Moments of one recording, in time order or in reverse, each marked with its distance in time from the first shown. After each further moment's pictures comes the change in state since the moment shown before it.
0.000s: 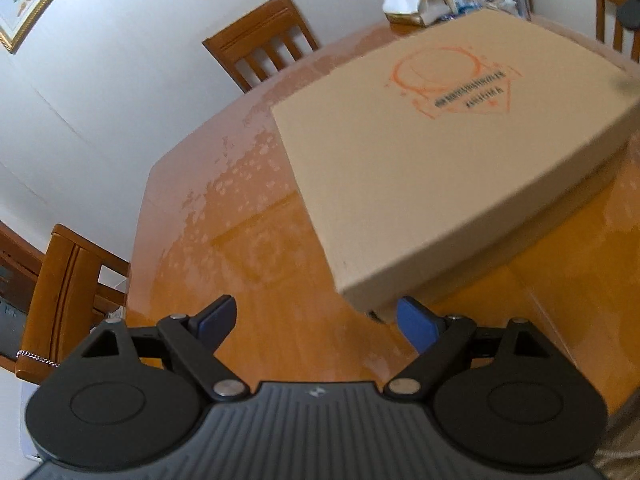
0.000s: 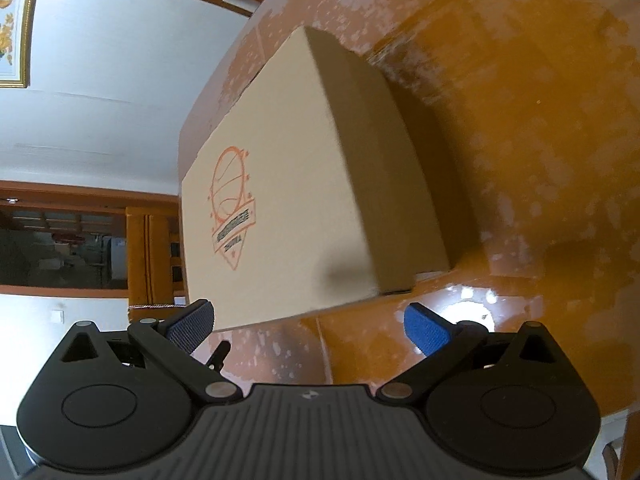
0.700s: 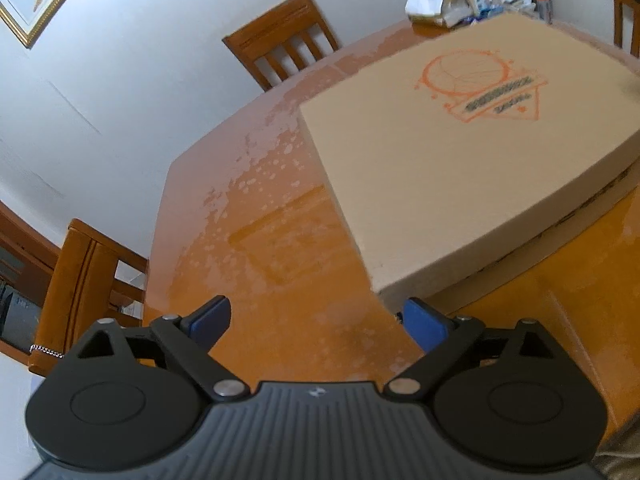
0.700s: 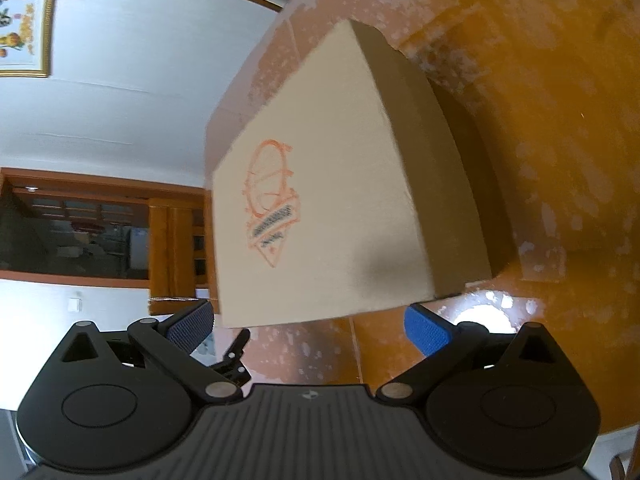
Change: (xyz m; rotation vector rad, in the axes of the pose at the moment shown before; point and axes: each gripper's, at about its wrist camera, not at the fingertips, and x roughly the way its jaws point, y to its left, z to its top) left arm -0.013 0.013 -0.003 -0.020 -0.015 0.036; right arm -0.002 0.020 0.002 -0.055 -0.007 0.066
